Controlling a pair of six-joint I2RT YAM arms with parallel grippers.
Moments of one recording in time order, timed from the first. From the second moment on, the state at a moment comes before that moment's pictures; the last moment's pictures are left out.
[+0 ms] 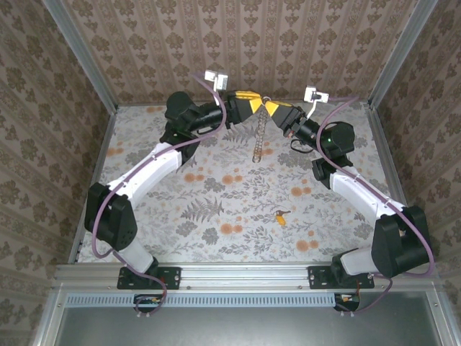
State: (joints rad) left arm -0.59 1.64 1.40 0.65 0.87 -0.74; right arm 0.28 1.38 0.95 0.98 -0.66 1.02
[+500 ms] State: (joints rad) left arm -0.60 1.67 1.41 0.64 0.87 -0.74; right arm 0.28 1.38 0.95 0.96 -0.66 1.02
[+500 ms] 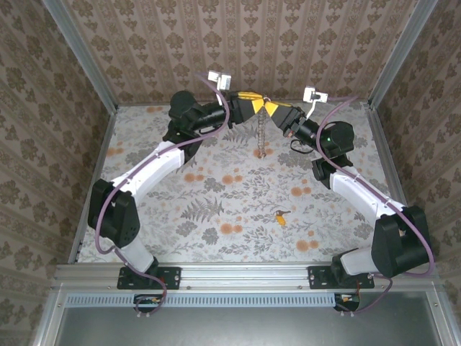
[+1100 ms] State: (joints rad) left arm -0.60 1.69 1.42 0.64 0.88 -0.74; right arm 0.28 1.38 0.95 0.94 -0.66 1.02
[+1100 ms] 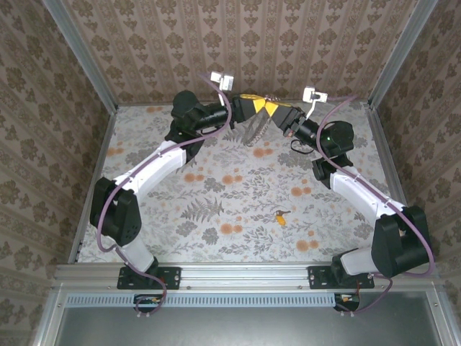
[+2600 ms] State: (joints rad) left arm -0.57 1.69 1.68 -0.17 1.28 -0.14; right arm 0.23 1.25 1.03 0.40 -0.93 0.75
